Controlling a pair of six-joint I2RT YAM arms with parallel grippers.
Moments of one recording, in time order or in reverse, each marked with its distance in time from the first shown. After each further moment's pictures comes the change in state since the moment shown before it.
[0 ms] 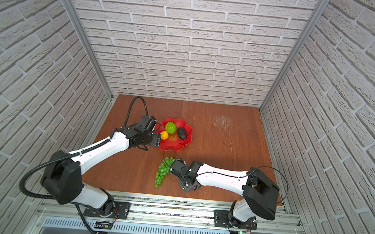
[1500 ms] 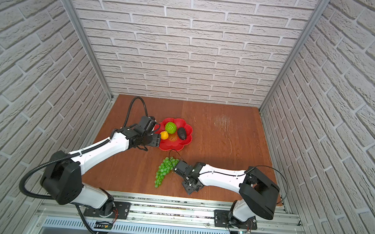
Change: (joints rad) left arm 0.002 -0.004 -0.015 0.014 -0.002 -0.008; right arm -0.055 0.008 -0.096 0.095 -0.138 -0.018
